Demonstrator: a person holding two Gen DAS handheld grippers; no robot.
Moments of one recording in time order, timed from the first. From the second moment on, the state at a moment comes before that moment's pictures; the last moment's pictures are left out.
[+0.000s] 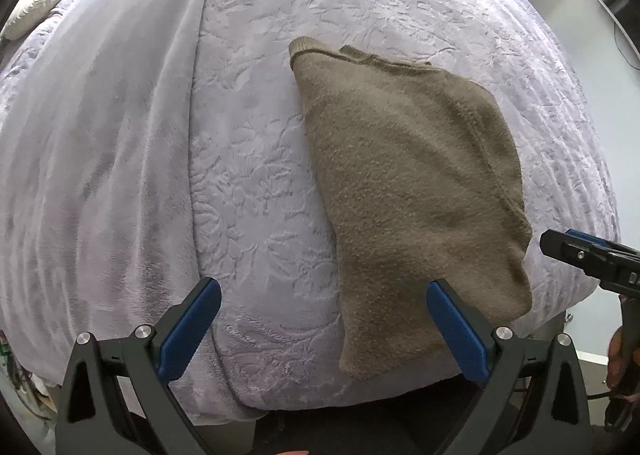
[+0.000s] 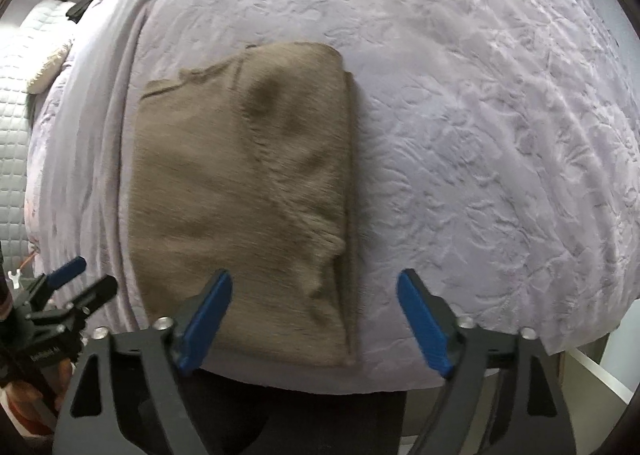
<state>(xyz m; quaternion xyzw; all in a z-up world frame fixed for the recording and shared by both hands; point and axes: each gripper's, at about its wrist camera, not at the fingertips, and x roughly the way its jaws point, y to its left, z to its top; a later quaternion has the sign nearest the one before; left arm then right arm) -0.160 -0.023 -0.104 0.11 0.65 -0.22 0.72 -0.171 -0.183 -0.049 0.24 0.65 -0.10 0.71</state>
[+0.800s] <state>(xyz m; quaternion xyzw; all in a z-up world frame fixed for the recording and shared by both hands) -0.154 -0.033 -0.085 0.12 0.65 -0.19 0.72 -0.141 -0.157 -0.025 0.17 0.66 -0.15 0.72</state>
